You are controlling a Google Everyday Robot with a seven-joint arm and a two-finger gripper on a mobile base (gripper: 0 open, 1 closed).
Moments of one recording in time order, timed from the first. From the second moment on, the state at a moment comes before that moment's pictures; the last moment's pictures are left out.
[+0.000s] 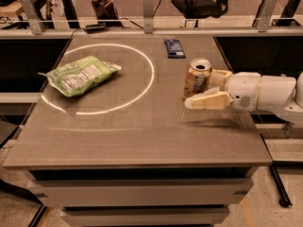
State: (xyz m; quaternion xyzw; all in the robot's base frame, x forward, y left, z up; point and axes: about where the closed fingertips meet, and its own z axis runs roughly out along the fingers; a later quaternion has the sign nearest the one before) arm 0.564 -0.133 0.869 -0.40 0.67 0.33 0.53
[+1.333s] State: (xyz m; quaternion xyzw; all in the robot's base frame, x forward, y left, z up) arm 0.544 -0.147 0.884 -0.41 0.69 0.29 0.53
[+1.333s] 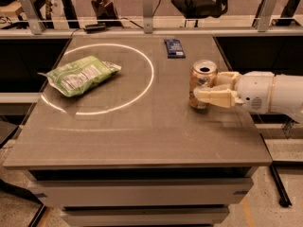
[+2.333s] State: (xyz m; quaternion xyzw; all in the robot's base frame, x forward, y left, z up) arm 0.587 -0.166 0.892 -0.41 0.70 0.21 0.55
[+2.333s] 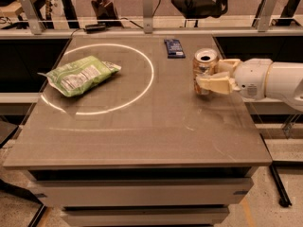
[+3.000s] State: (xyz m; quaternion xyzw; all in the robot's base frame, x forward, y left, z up) arm 0.653 -0.180 0.899 -0.37 0.72 0.14 0.58
